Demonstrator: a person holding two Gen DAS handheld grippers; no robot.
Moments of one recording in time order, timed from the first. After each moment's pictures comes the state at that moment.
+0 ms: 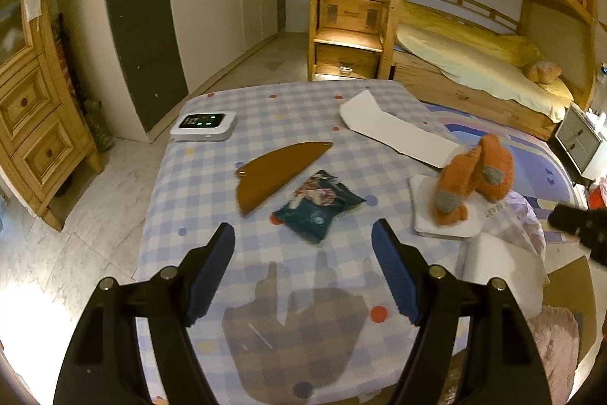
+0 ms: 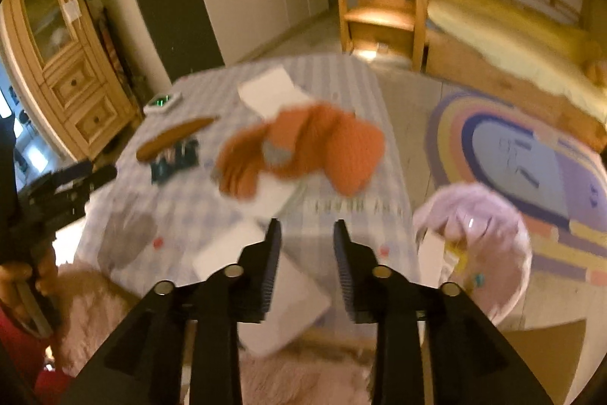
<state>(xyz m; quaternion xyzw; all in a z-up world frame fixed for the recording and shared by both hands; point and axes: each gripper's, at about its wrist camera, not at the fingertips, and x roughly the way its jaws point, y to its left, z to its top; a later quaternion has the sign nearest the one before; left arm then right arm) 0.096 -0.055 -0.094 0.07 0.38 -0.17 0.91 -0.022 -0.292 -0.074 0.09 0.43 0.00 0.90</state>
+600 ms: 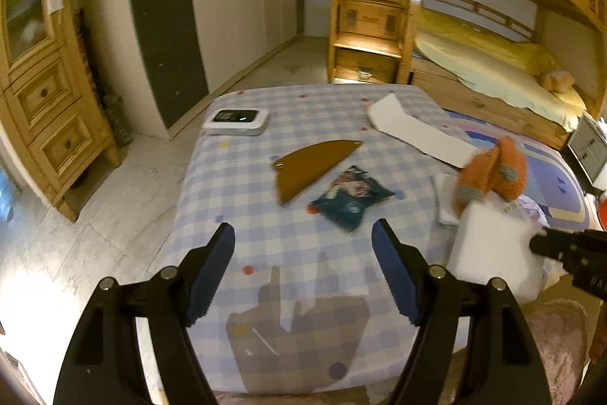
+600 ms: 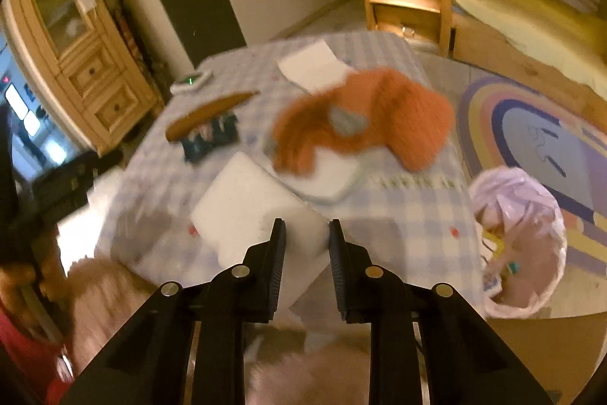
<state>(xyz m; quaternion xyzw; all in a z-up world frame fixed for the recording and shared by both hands) 0.089 -0.020 -0.091 0.06 0.37 -0.12 0.92 -0.004 -0.245 -0.087 0.11 0.43 0.04 0.89</state>
